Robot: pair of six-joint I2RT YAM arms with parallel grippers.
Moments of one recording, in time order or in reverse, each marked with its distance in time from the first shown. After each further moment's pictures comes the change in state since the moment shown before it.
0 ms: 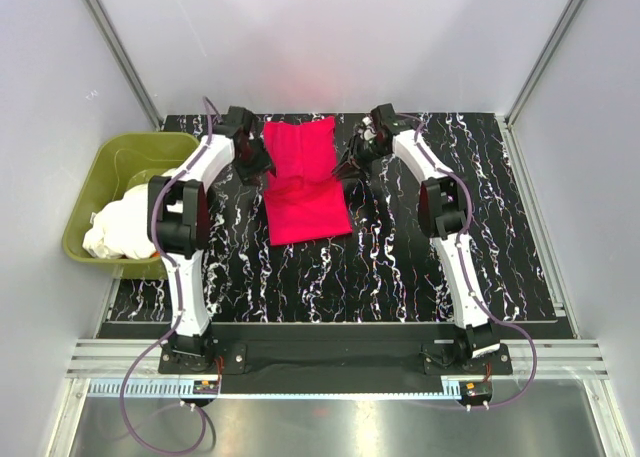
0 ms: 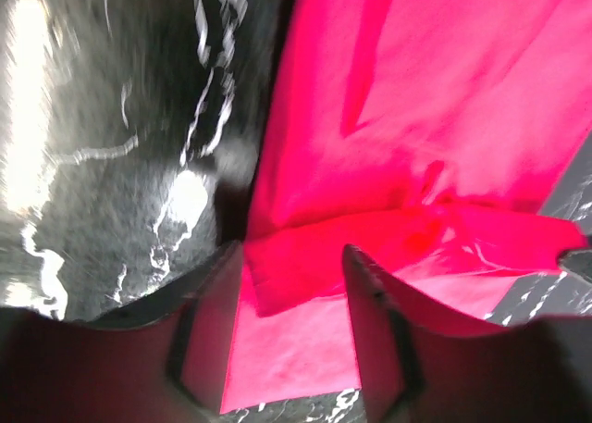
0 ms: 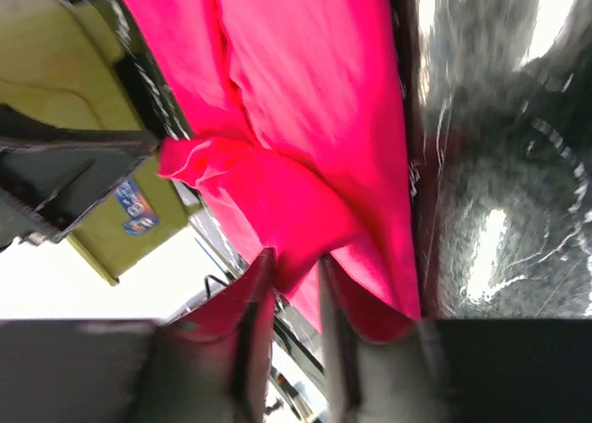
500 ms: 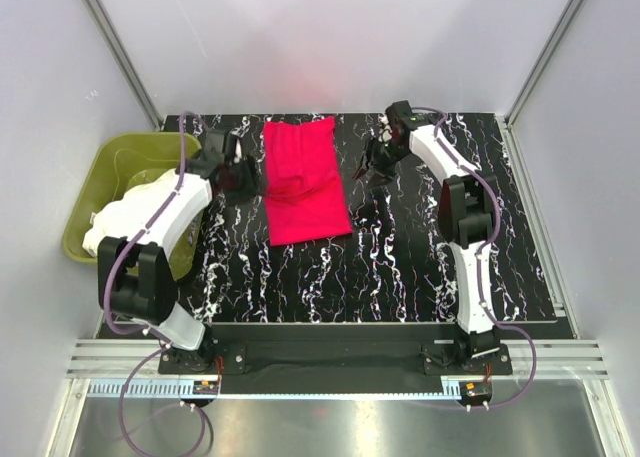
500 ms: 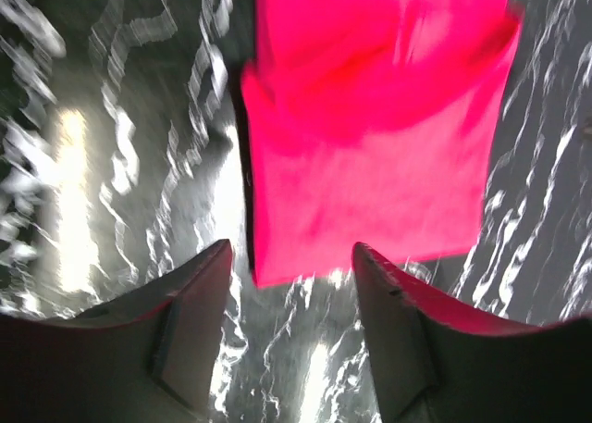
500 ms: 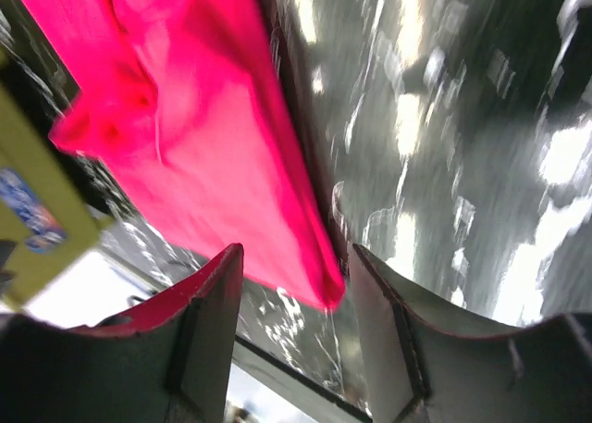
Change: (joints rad) left arm -0.036 -0.527 -0.394 0.082 -0.039 0.148; right arm -0.048 -0.257 -0.253 -0.094 0.253 -0.135
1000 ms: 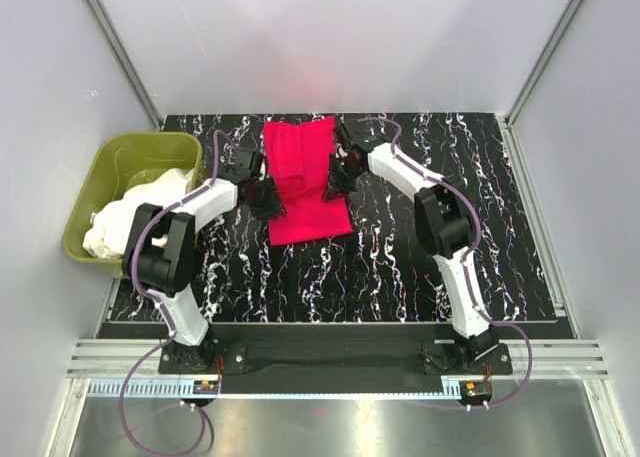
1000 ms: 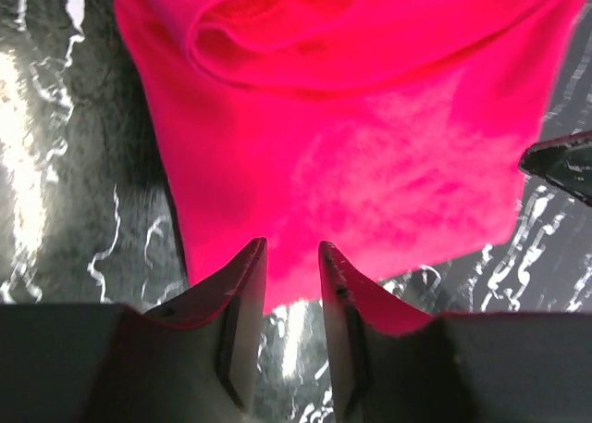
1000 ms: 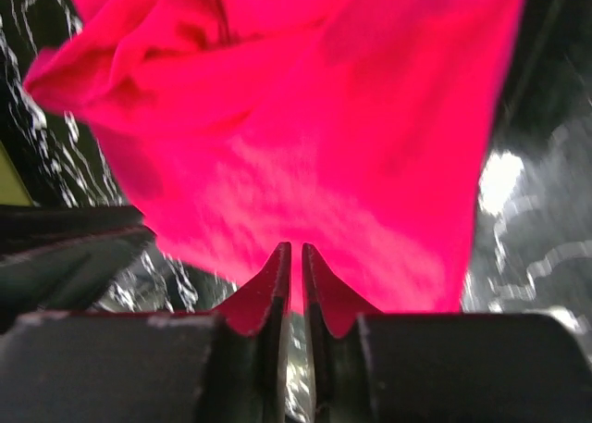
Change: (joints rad) left arm -0.090 0.157 -0.176 0.233 0.109 -0.082; right arm 0.259 -0.089 -0.166 0.180 0.177 0.064
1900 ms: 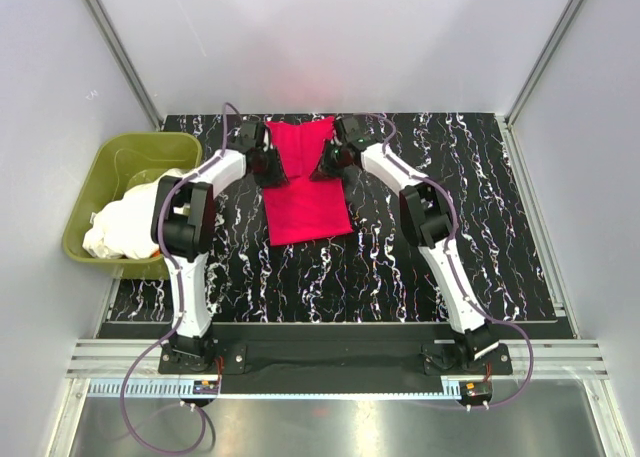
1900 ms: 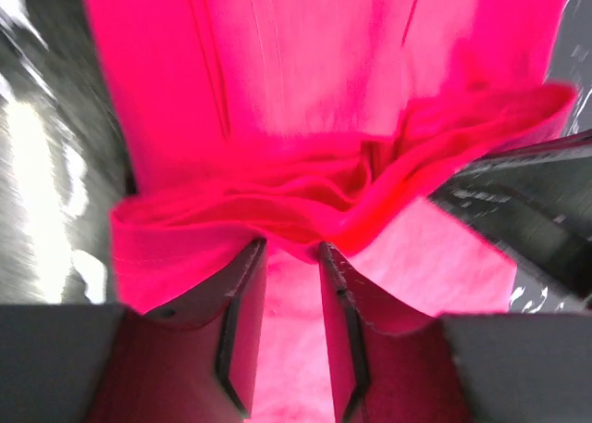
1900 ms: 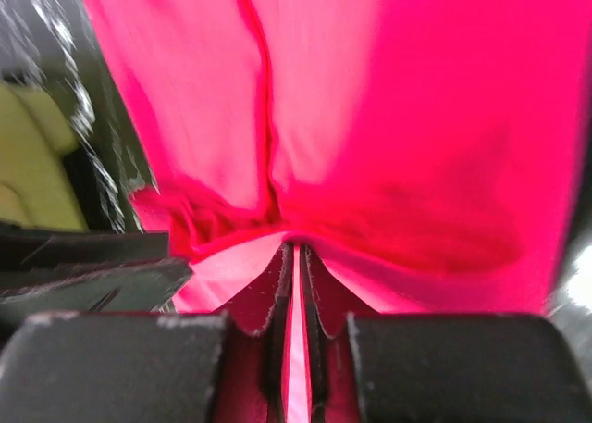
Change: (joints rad) left arm 0.056 0.350 0.406 -0.011 0.010 0.090; right arm -0.027 0.285 0.275 0.224 -0.046 0.163
